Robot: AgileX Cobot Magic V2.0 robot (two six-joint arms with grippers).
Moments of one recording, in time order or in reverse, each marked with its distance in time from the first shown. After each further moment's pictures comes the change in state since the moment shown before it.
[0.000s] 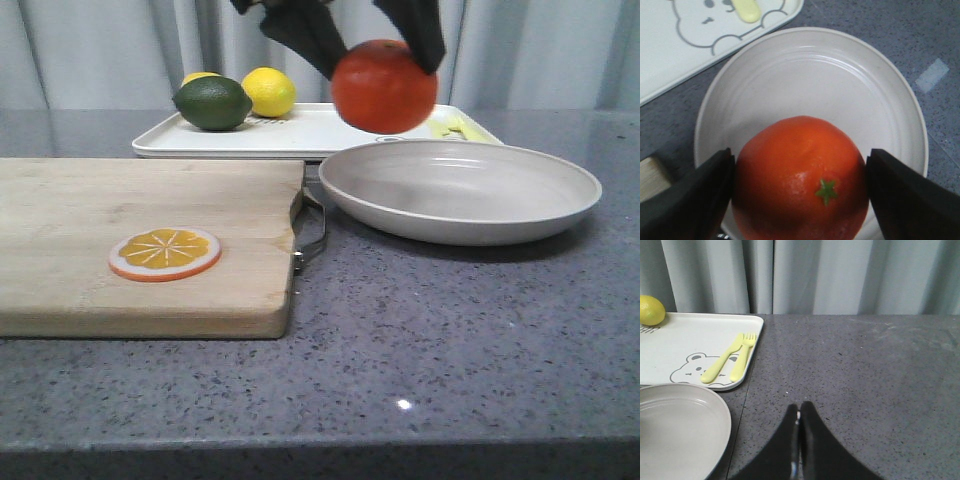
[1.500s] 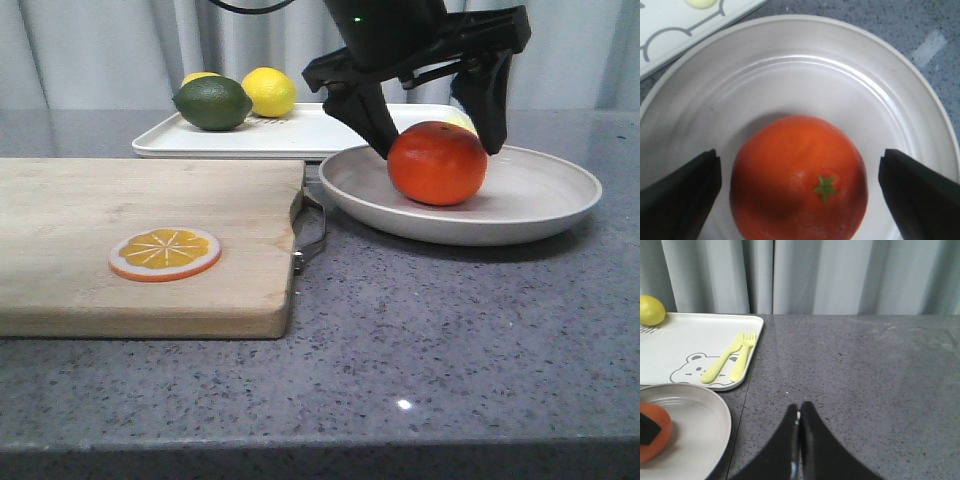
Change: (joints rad) left arm -0.029 0.220 -0.188 -0.016 0.063 0.000; right arm 0.000 0.000 0.000 0.000 0.000 0.000
